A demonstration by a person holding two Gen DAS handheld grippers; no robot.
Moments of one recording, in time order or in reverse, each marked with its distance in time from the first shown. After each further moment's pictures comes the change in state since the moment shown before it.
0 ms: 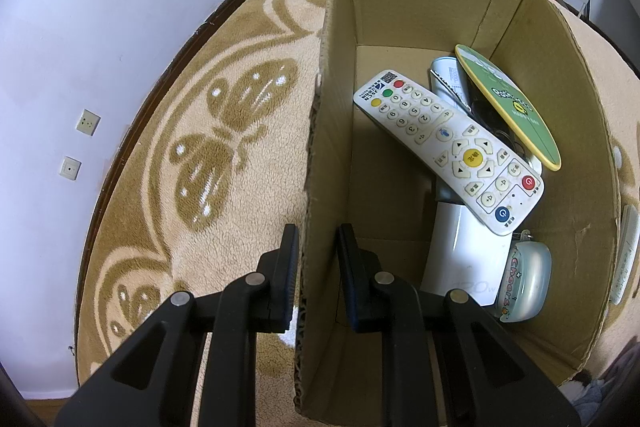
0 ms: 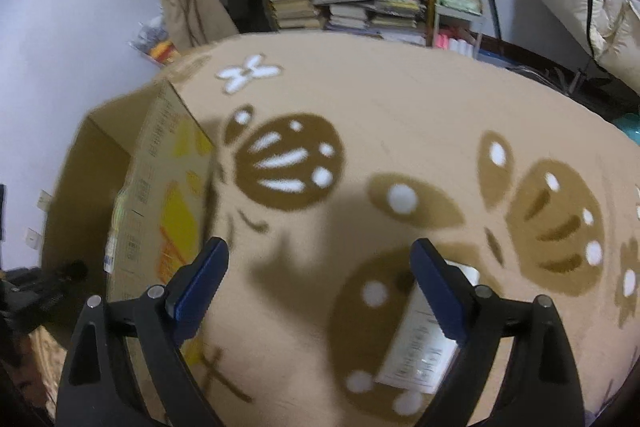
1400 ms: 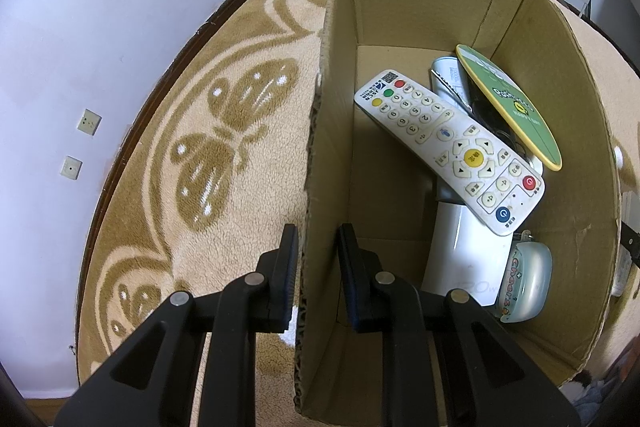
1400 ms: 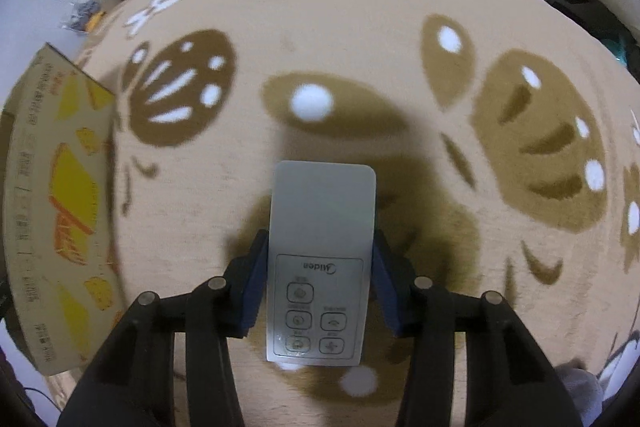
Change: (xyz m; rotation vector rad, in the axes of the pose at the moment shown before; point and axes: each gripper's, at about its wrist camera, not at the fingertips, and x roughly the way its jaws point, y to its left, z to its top) left arm 0.000 0.002 -0.001 0.000 0.002 0.002; right arm 0.035 -0.053 -0.026 0.130 0.233 -0.061
